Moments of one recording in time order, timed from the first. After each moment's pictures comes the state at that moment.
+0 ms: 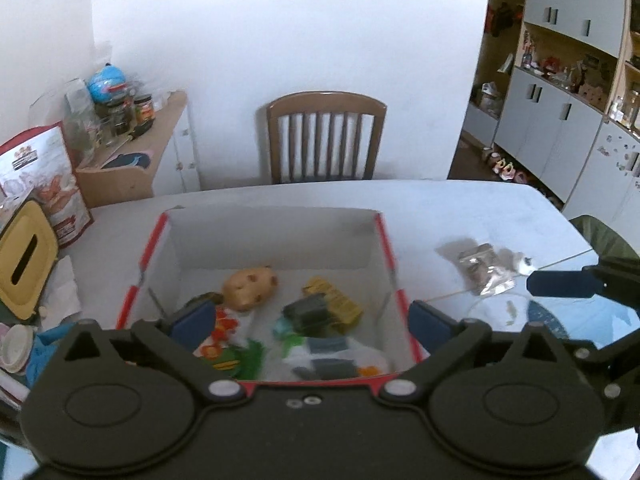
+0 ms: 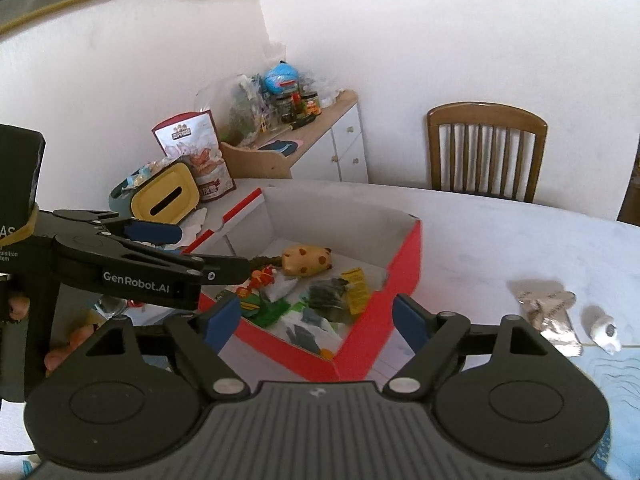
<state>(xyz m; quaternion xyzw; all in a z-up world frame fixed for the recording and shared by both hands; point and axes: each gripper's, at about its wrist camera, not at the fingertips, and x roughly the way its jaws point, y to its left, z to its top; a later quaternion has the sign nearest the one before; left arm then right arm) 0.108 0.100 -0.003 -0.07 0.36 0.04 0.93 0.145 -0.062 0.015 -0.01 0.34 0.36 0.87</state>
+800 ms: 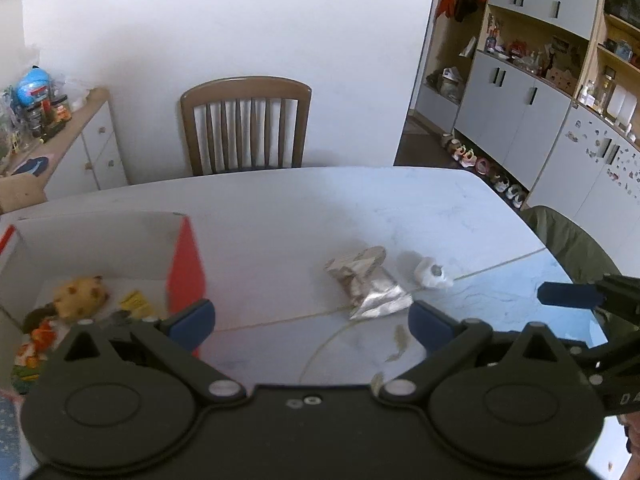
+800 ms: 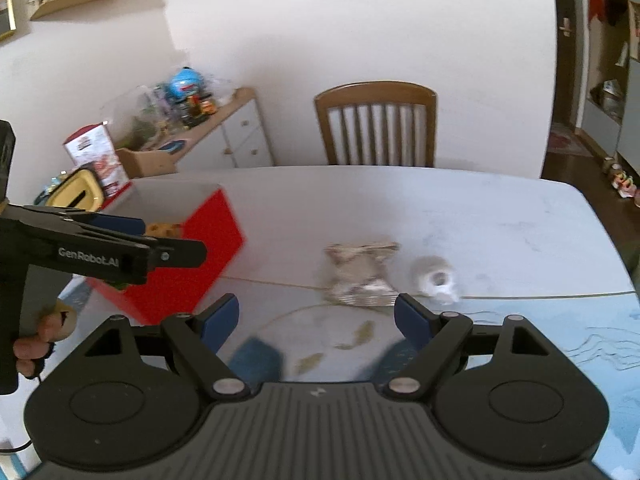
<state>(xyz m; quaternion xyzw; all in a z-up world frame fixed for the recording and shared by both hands) 0.194 -0.066 -0.024 -0.08 0.37 0.00 0.92 0.204 -0.260 -0.026 0.00 0.36 0.27 0.89</state>
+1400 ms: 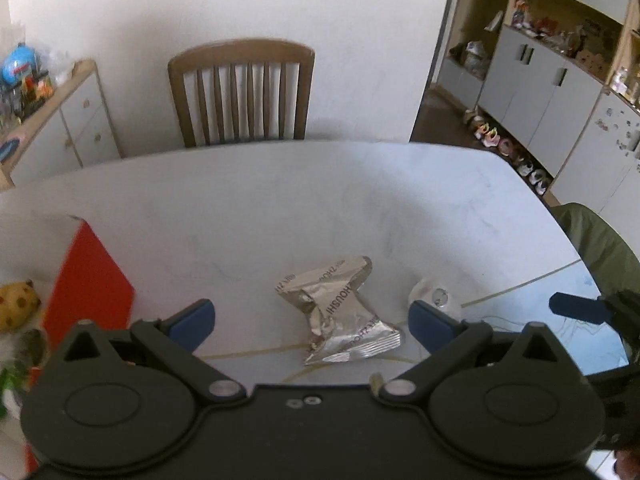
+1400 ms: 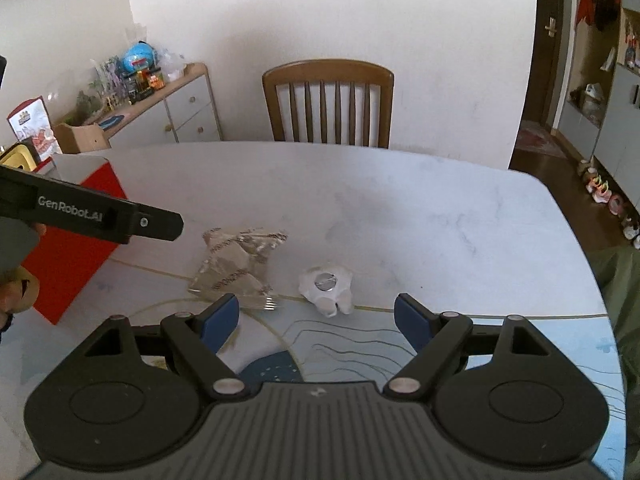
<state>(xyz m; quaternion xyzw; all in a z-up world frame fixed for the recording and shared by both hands) 0.295 -0.123 -0.070 -0.09 0.42 0.03 0.90 0.289 -0.310 -0.094 -0.05 0.38 0.24 0.89</state>
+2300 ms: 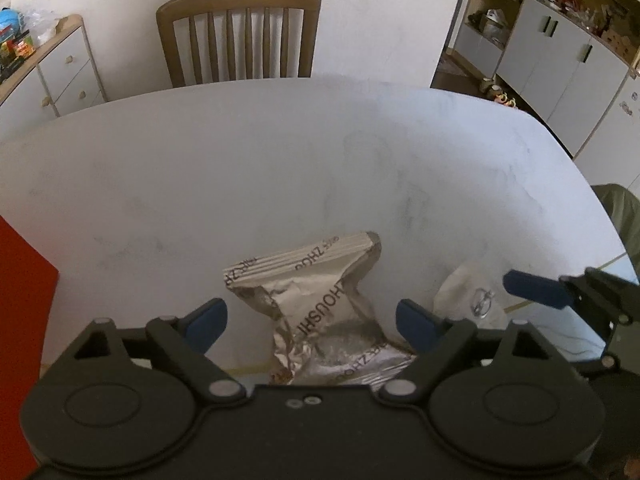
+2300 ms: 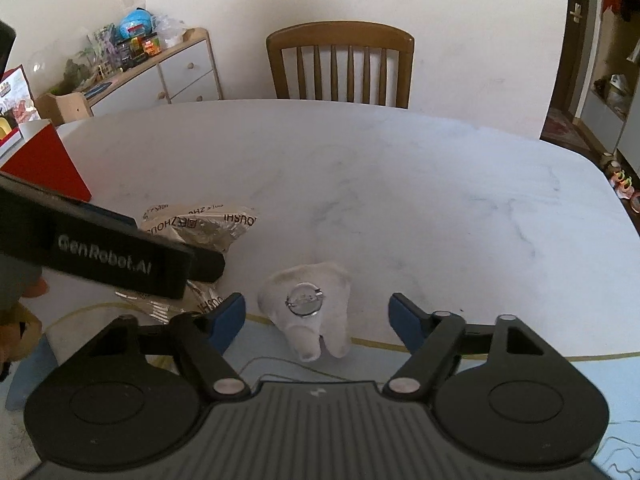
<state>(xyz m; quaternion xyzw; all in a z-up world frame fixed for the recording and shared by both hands) 0.346 -0.141 -0.152 -0.10 0.47 0.04 0.87 0.361 -0.281 -0.171 -0.06 0.40 0.26 0.88</state>
